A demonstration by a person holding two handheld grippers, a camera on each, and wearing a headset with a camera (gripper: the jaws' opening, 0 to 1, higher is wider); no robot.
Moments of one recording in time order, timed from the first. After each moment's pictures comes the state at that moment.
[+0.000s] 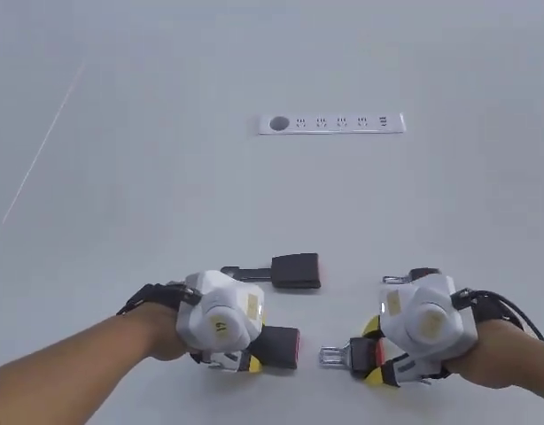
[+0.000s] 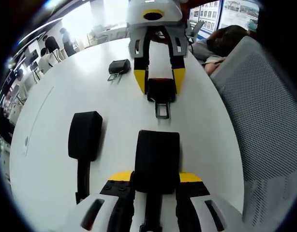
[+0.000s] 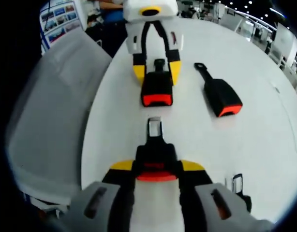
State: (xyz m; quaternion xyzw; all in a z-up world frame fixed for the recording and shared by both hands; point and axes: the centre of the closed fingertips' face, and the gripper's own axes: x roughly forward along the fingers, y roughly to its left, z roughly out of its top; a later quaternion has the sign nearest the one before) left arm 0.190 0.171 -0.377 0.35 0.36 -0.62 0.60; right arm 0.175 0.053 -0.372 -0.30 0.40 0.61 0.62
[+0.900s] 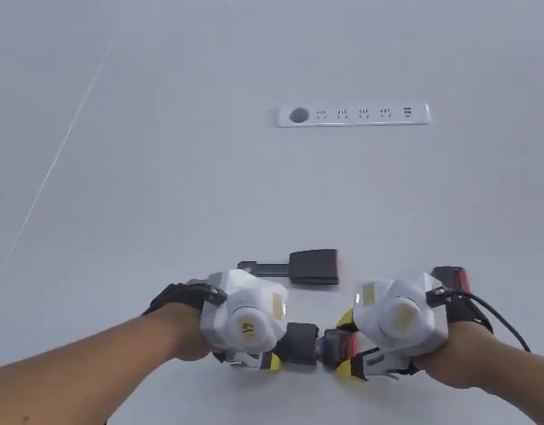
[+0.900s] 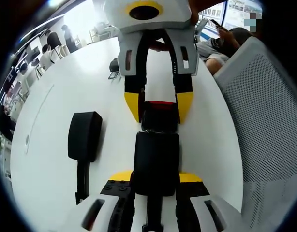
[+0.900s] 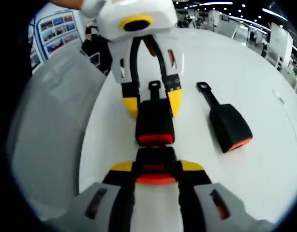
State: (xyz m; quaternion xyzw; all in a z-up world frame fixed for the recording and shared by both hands) left arm 0.189 0.167 -0.376 0.36 0.38 -0.60 0.60; right arm 0.180 0.111 -0.368 -0.27 0.38 0.61 0.64
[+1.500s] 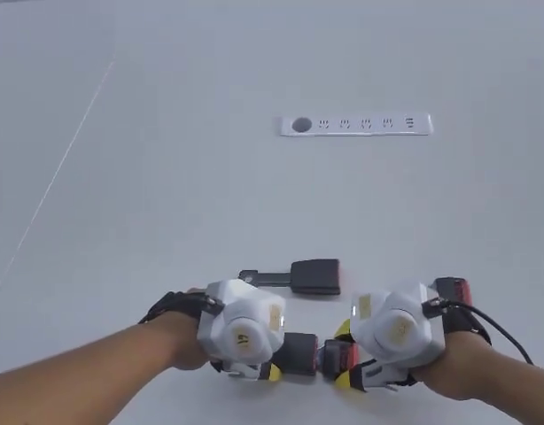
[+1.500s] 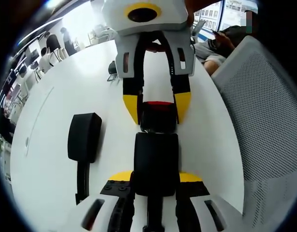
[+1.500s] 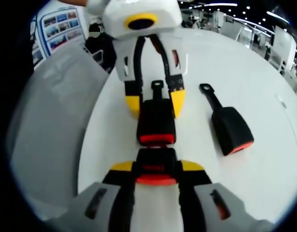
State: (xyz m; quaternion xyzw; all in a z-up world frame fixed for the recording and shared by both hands) left arm 0.189 0.168 -0.375 0.36 0.36 -0.62 0.60; right arm 0.179 0.109 -0.368 -0.27 0.37 0.63 0.63
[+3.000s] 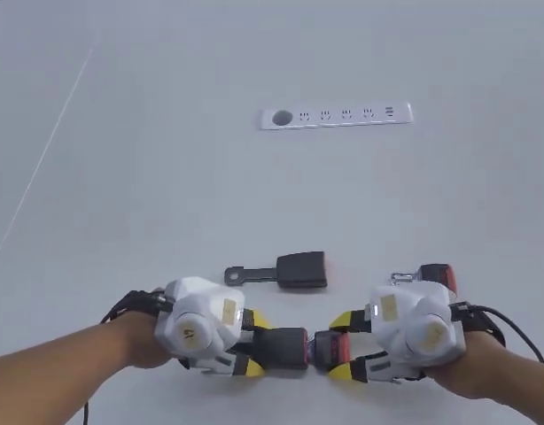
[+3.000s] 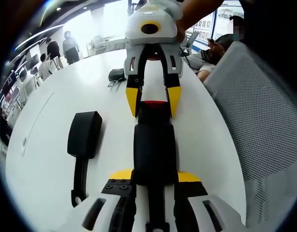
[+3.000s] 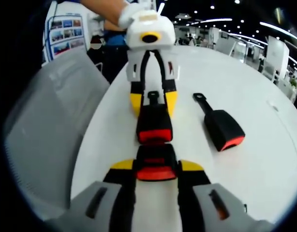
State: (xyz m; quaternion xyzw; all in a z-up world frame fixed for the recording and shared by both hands) left arm 0.187 0.174 -0.373 0.32 0.32 -0.65 0.61; right arm 0.183 0.101 -0.367 -0.23 0.30 0.63 0.67
